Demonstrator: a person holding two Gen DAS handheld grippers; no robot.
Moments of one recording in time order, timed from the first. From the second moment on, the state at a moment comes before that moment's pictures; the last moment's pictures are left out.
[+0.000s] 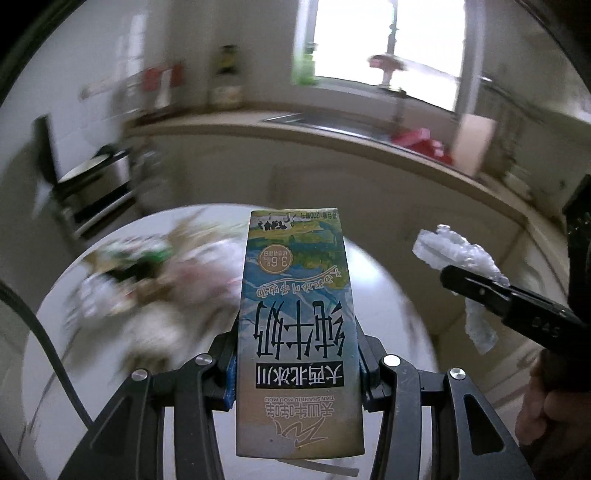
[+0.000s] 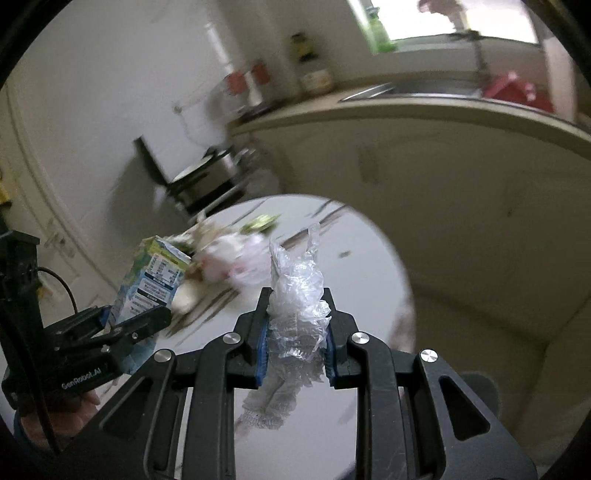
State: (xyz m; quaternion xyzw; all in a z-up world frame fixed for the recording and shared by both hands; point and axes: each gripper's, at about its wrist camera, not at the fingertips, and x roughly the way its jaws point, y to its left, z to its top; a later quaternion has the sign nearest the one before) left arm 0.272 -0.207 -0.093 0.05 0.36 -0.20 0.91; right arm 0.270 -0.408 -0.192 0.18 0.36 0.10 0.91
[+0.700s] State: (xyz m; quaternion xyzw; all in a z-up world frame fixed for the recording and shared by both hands) left arm 0.355 -0.495 -0.267 0.12 0.60 -0.36 0.71; right arm 0.174 -0.640 -0.353 0.34 0.45 -0.13 0.82
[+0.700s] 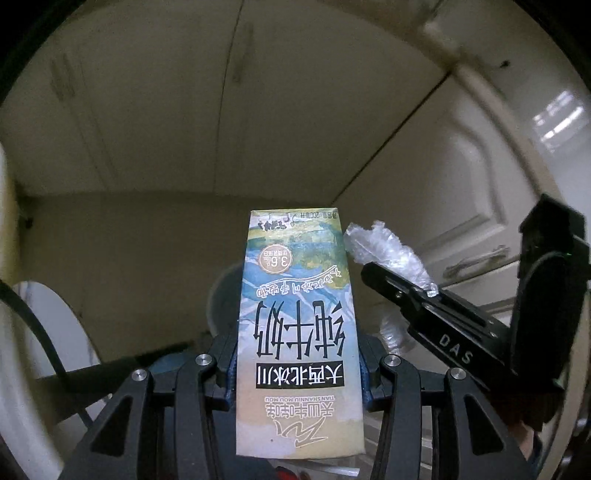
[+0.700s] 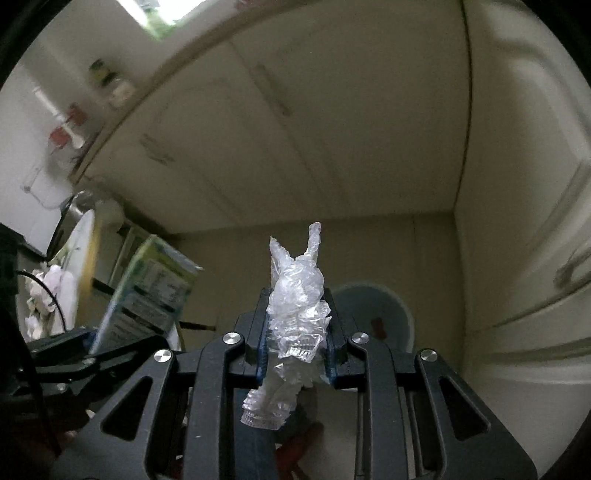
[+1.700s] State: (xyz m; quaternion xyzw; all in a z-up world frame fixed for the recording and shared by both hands) left arm 0.368 -0.537 -0.313 0.19 0.62 -0.25 0.72; right arm 0.172 -0.683 -0.443 0.43 0.48 -0.20 0.74
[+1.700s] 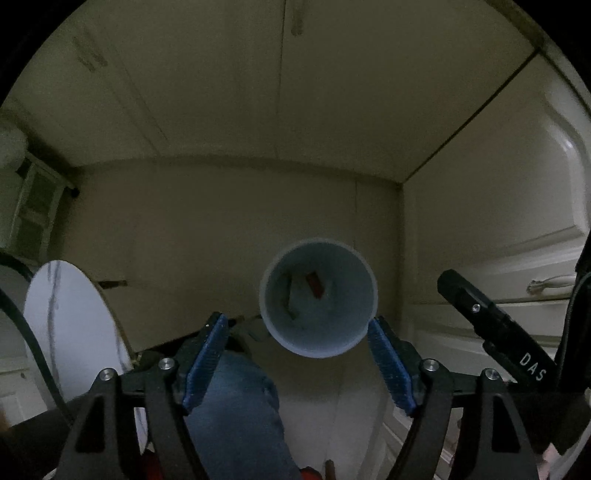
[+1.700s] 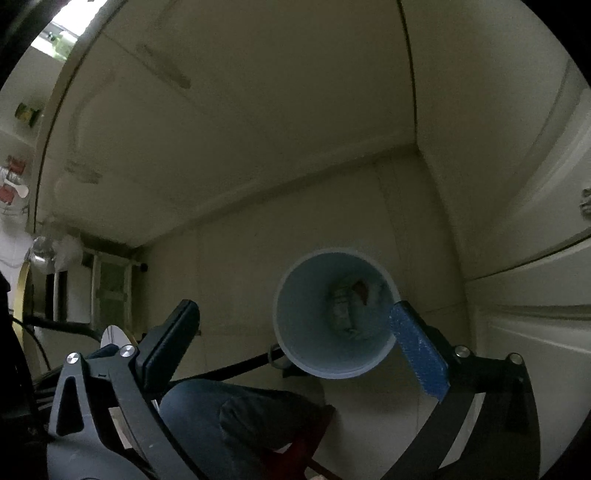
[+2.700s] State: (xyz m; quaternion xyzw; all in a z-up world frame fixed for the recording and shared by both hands) left arm 0.260 -0.223 -0.088 0.05 0.34 -0.20 0.92; right arm 0.221 -0.473 -0.164 0.26 0.32 -0.07 0.91
